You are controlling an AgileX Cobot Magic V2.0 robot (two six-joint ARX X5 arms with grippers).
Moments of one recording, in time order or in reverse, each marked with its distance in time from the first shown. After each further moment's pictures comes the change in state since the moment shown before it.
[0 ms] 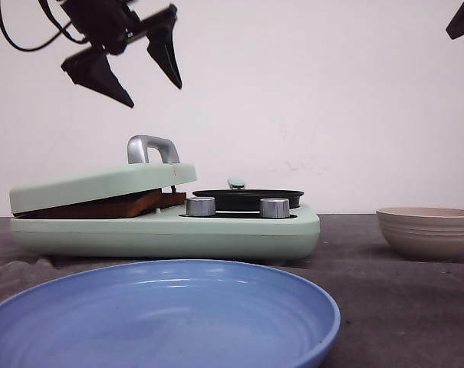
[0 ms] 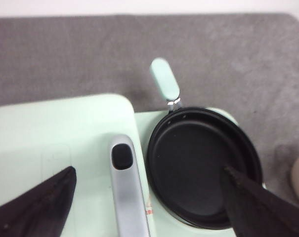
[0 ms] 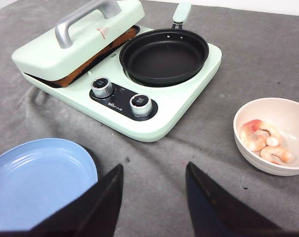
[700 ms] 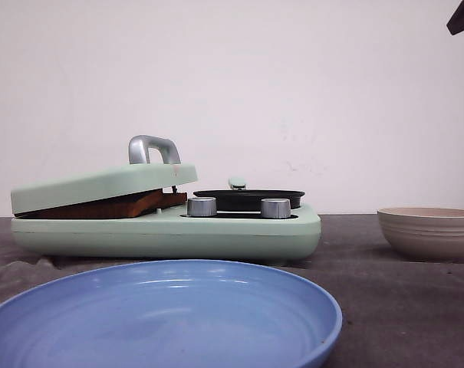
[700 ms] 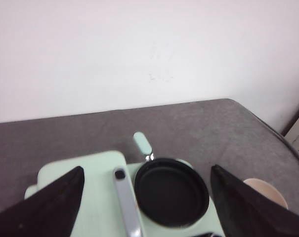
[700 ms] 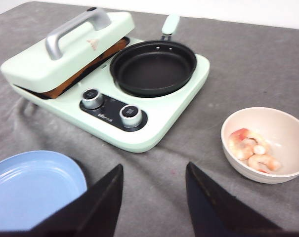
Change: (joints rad) left arm 0.110 -0.589 -0.208 -0.025 0.102 0.043; right arm 0.000 0.000 0.000 0.029 0.052 -0.002
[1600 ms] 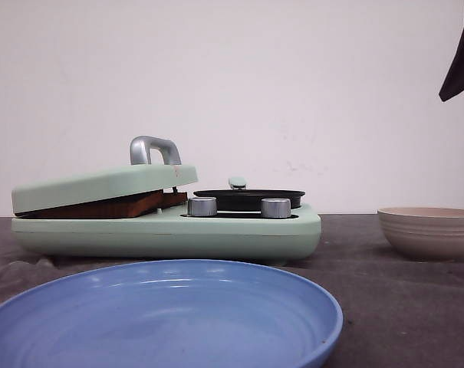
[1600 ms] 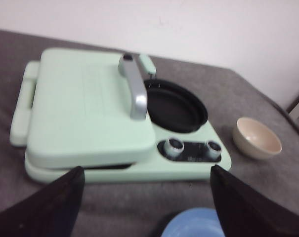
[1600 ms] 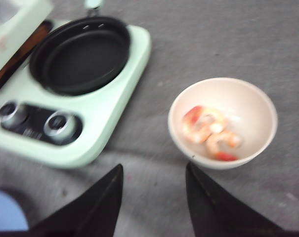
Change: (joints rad) left arm 0.006 -0.702 -0.804 0.083 0.000 -0.148; right arm -0.363 0.340 0.077 0.115 -0.175 0.060
